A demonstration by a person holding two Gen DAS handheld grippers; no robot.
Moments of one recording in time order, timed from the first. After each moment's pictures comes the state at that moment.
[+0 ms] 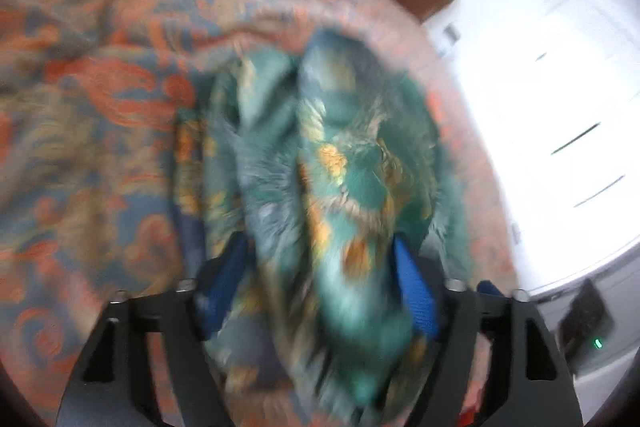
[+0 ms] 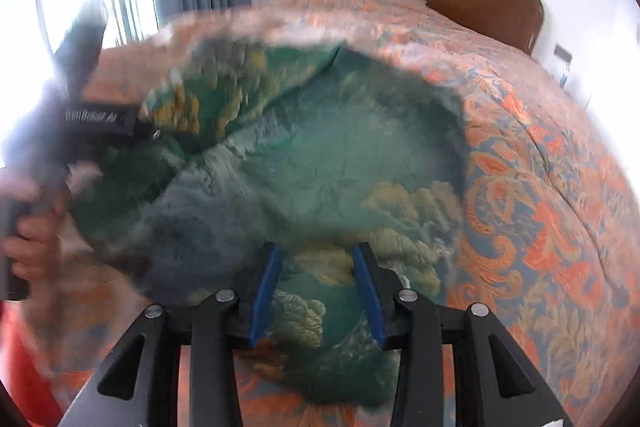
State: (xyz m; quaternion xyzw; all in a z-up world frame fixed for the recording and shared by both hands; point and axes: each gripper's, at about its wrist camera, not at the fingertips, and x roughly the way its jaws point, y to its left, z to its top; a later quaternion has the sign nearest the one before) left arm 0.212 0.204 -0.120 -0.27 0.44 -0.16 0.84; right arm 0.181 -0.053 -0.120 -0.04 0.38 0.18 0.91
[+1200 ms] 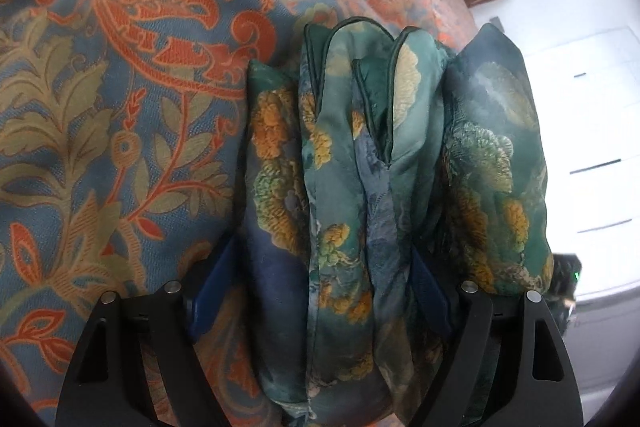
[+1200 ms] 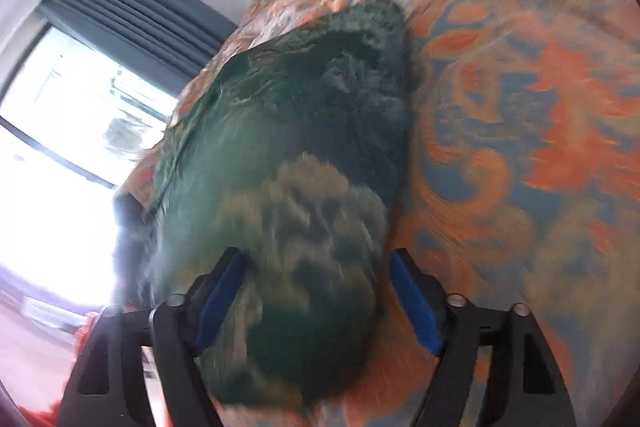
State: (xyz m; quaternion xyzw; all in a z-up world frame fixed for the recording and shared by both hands) left arm 0.301 0.226 -0.207 -0.31 0.55 -0.13 0.76; right arm 0.274 -0.173 -0.180 0.28 0.50 0.28 0.77
